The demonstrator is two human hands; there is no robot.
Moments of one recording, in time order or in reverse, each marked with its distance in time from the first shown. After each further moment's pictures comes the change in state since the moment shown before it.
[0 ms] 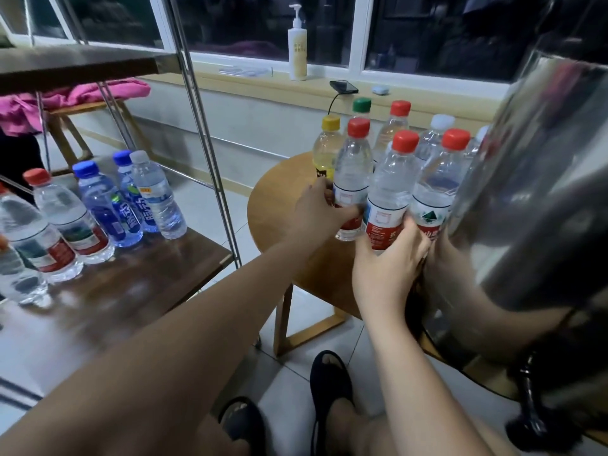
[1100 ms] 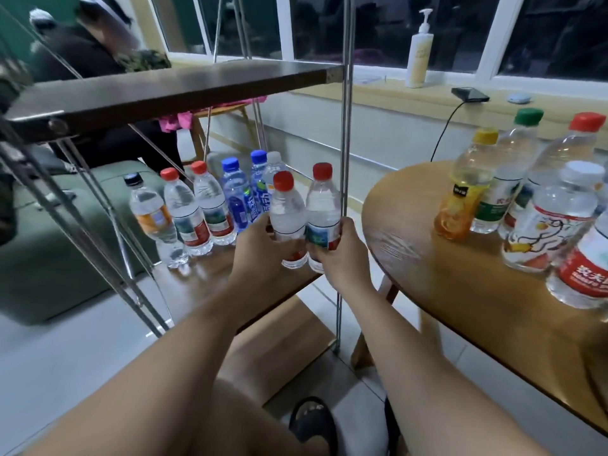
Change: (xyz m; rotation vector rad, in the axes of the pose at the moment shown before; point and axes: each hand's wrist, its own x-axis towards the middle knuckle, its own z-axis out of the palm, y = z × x) left_hand -0.090 -0.140 -0.235 0.123 0.369 -0.241; right_hand -0.093 -0.061 0.190 0.112 -0.826 -0.081
